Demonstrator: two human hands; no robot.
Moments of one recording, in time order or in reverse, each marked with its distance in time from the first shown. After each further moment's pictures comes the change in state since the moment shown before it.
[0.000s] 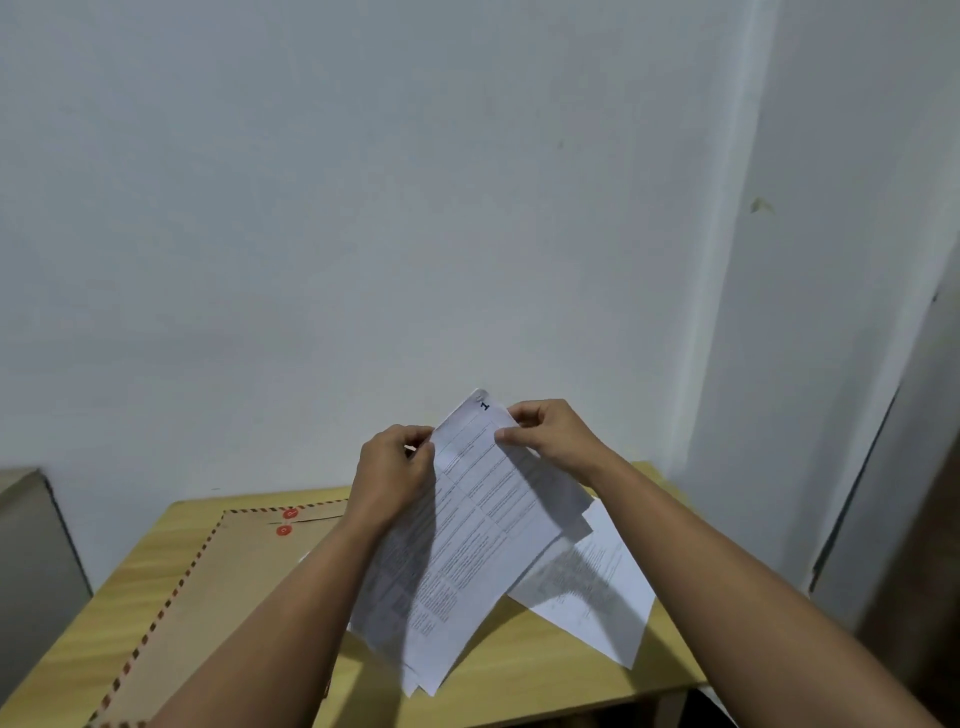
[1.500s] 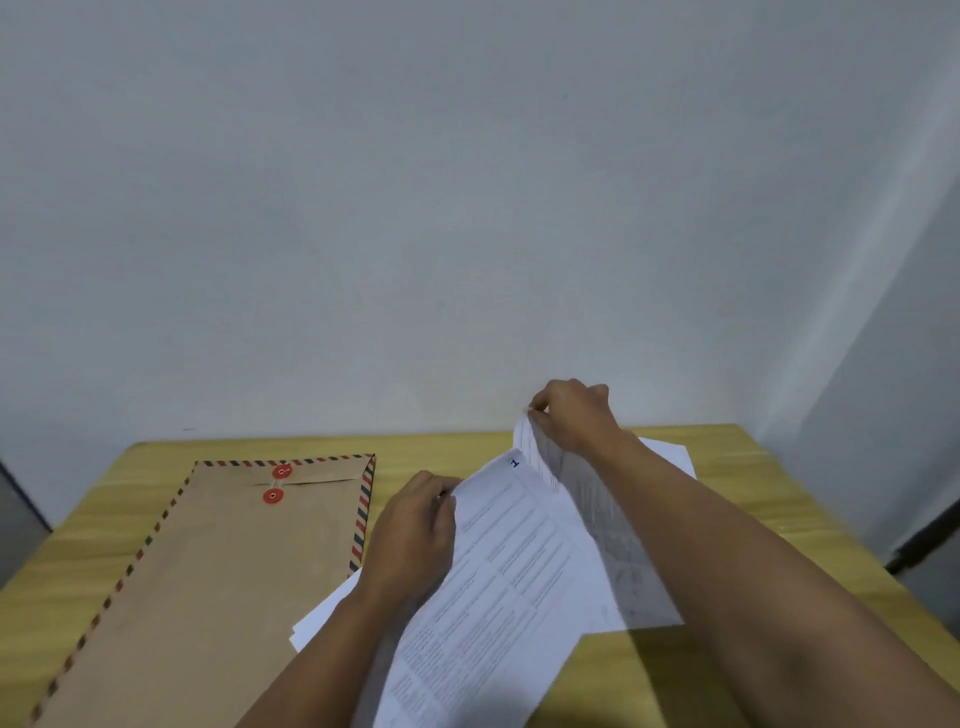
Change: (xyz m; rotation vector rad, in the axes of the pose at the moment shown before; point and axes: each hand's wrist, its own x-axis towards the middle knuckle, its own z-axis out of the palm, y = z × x) left_hand 0.008 -0.192 0.077 0.035 -0.144 -0.031; right_hand 0.178 0.176 0.047 -1.146 0.032 0.042
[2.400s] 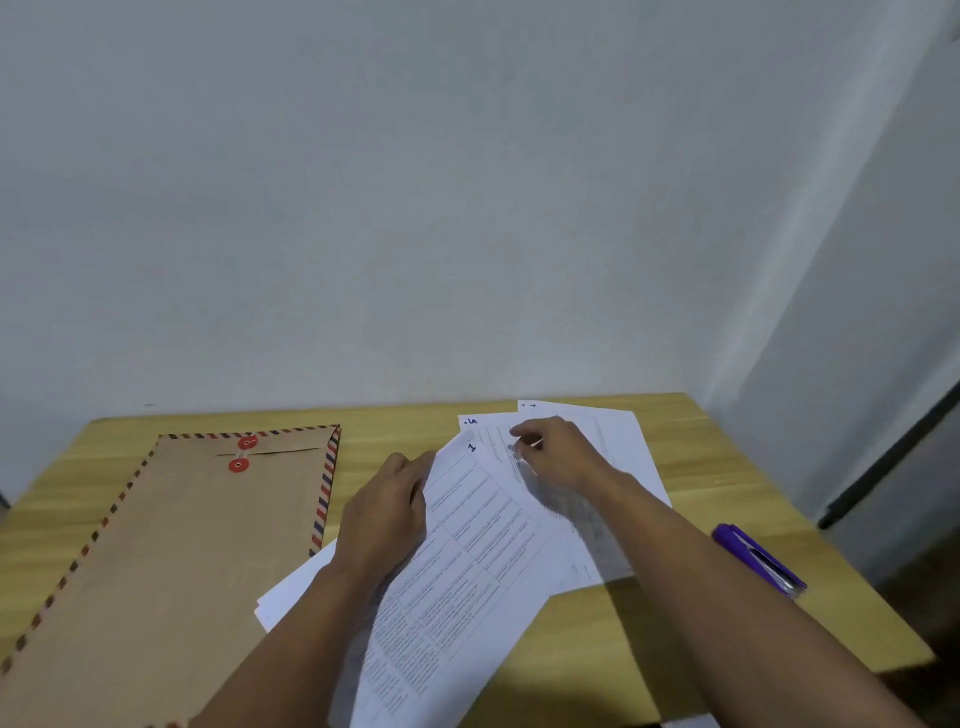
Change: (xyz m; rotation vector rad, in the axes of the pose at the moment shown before) left_hand -0.019 0.011 0.014 0.384 -0.060 0.045; right_hand -0.101 0.025 0.020 0.537 -0.198 0.218
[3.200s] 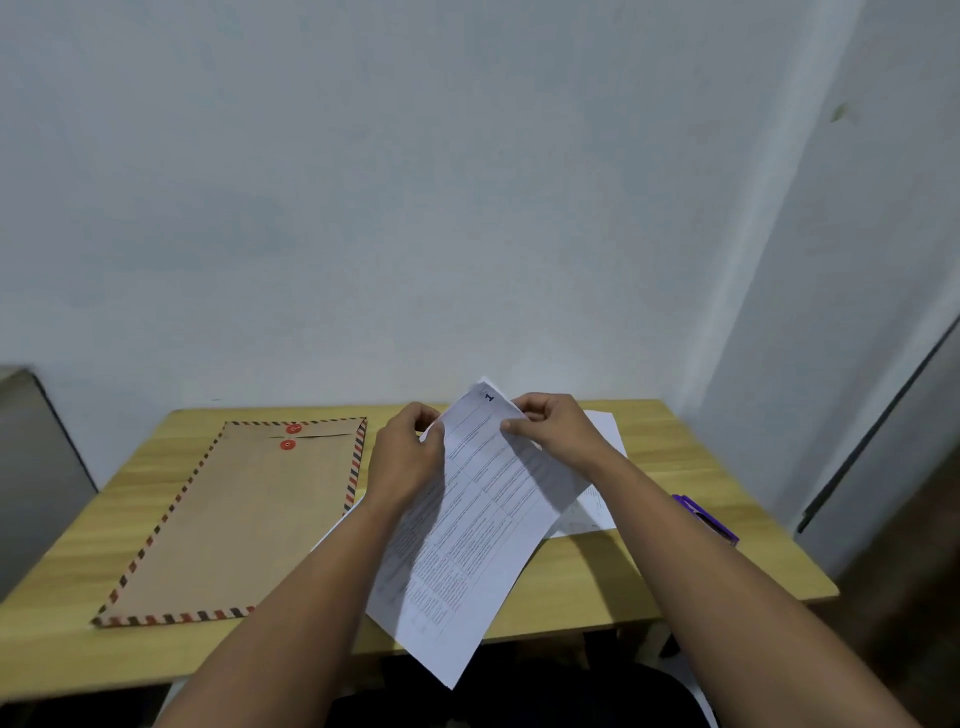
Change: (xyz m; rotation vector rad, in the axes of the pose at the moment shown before) left_hand -0.030 0.082 -0.079 -0.471 0.177 -0.202; right_hand -0.129 -0.076 -0.061 0.544 -0.030 -0.147
